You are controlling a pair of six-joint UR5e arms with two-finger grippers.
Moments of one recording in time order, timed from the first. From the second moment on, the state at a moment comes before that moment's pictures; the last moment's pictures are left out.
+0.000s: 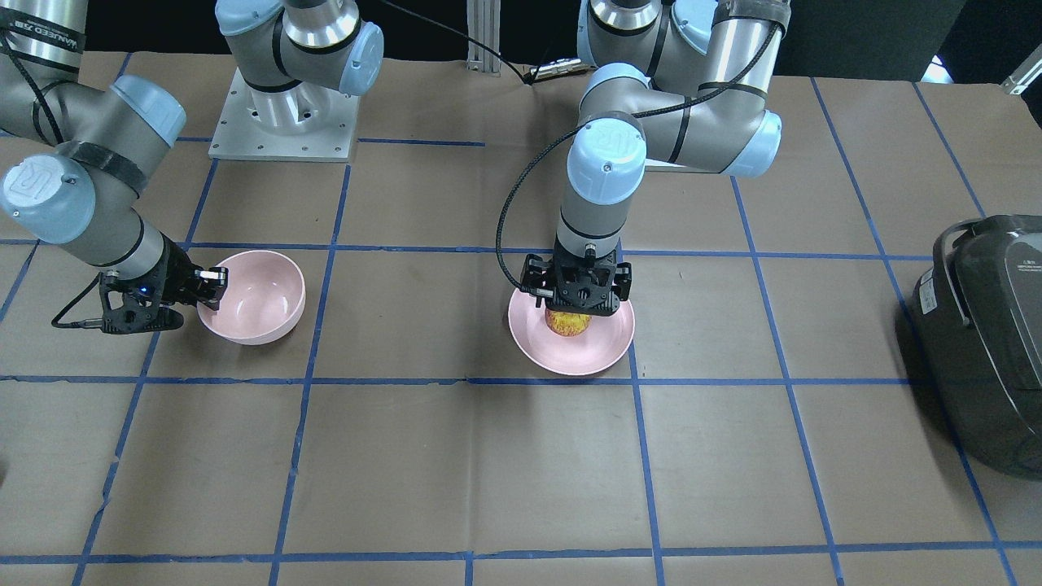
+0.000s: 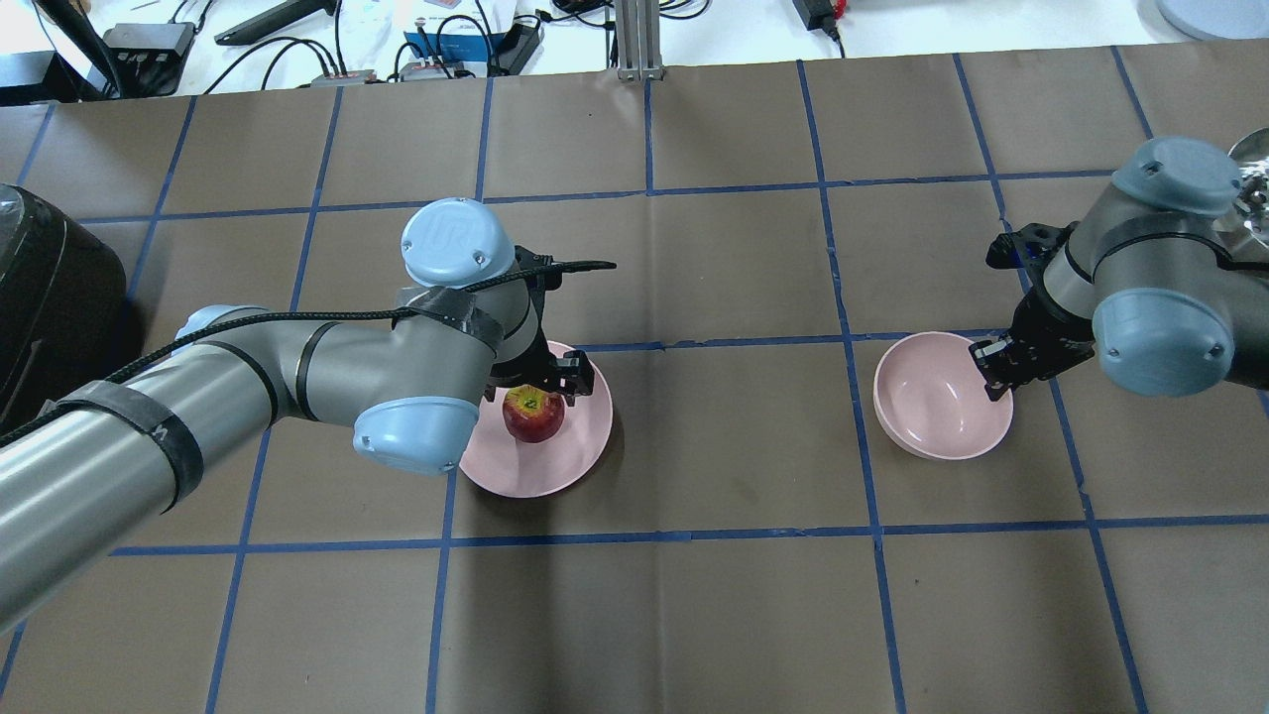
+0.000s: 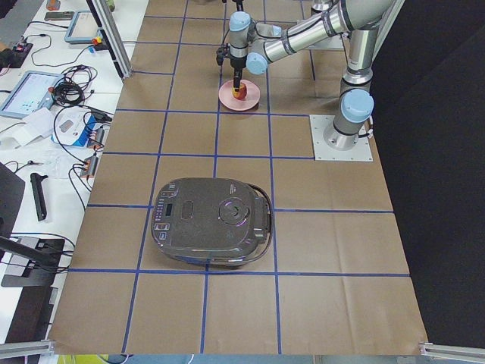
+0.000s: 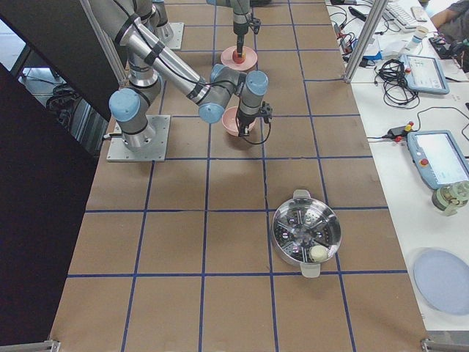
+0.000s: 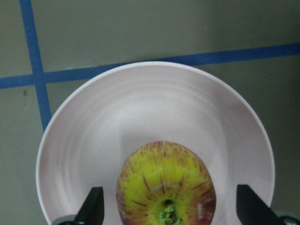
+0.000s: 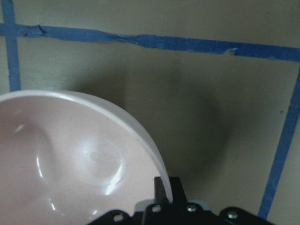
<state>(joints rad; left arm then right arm) -1.80 -1.83 -2.02 -0.87 1.58 -0.13 1.23 -1.40 2.07 -2.09 -1.54 -0.44</state>
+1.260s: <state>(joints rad) -1.82 -1.76 -1.87 -1.10 1.57 -0.21 1.56 -1.40 2.04 -2.02 -1.41 -0.09</state>
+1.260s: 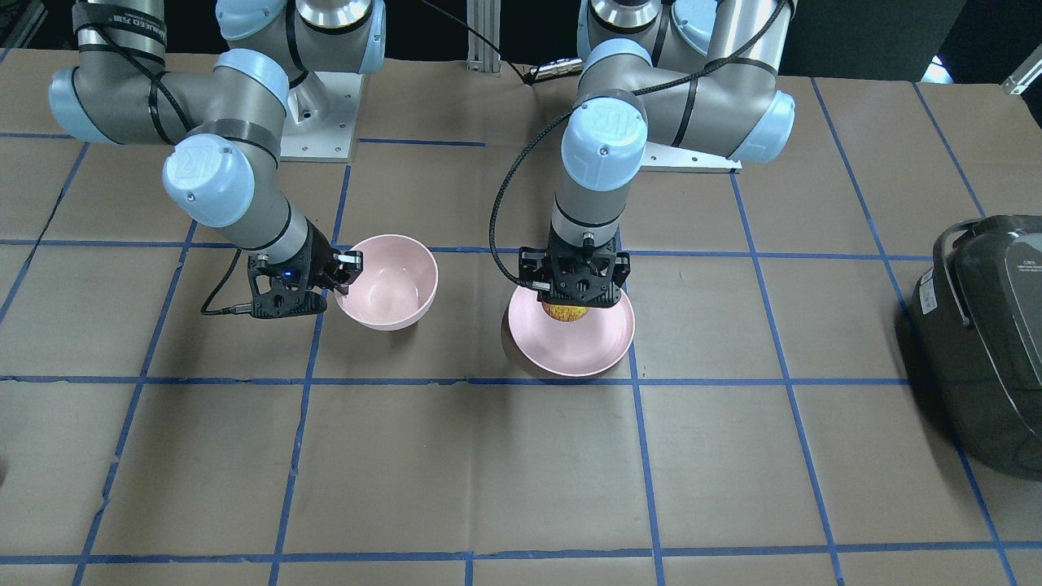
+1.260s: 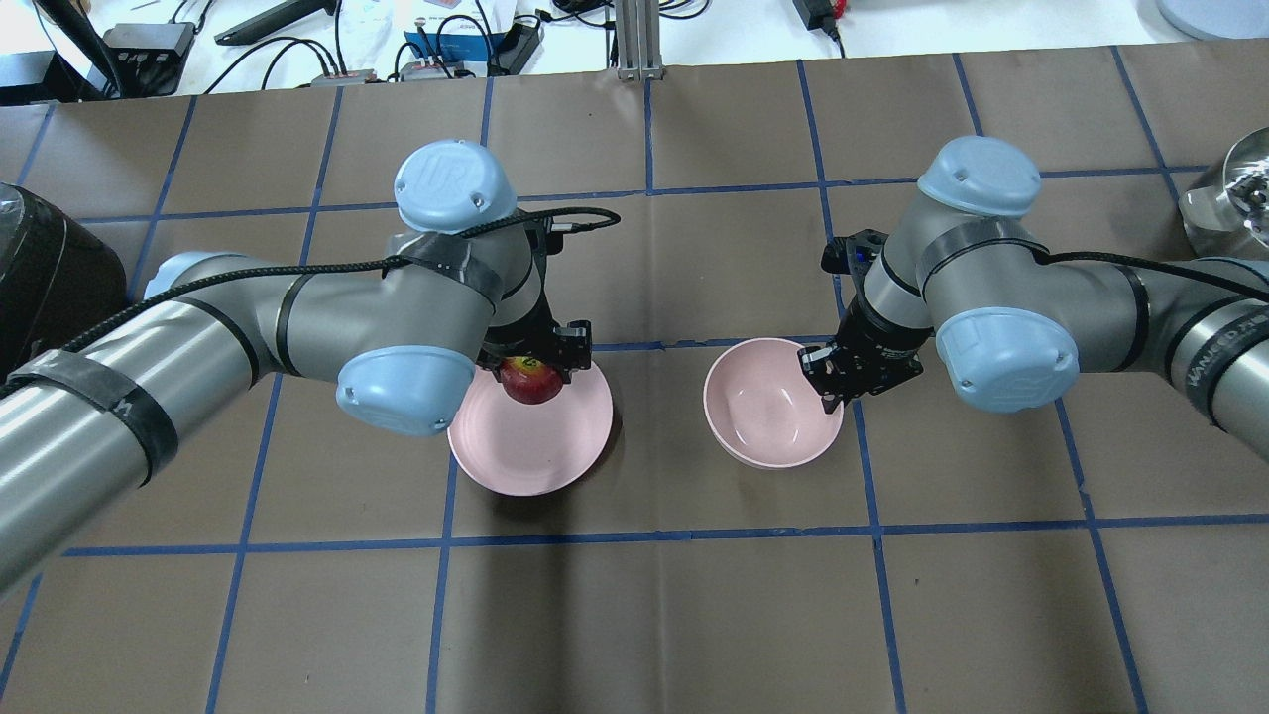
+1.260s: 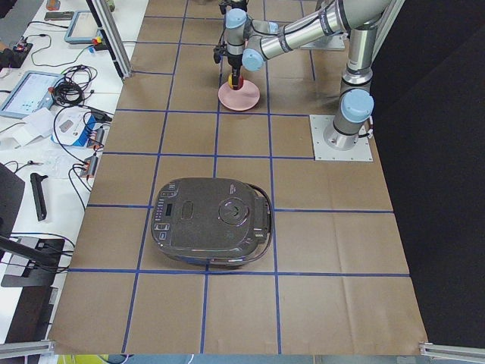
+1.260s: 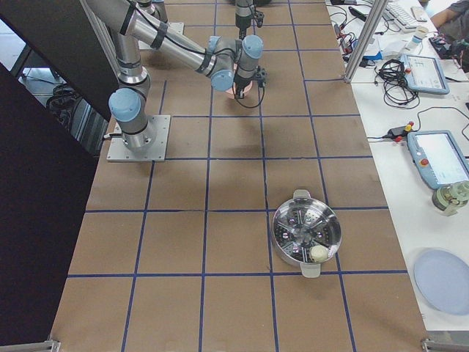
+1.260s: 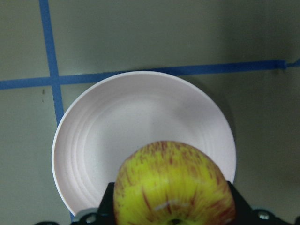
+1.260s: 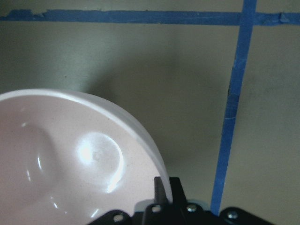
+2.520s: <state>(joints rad) -2.15 -1.94 -1.62 -1.12 1.58 -0.75 1.46 -1.58 1.80 -1.92 -1.64 -0.09</state>
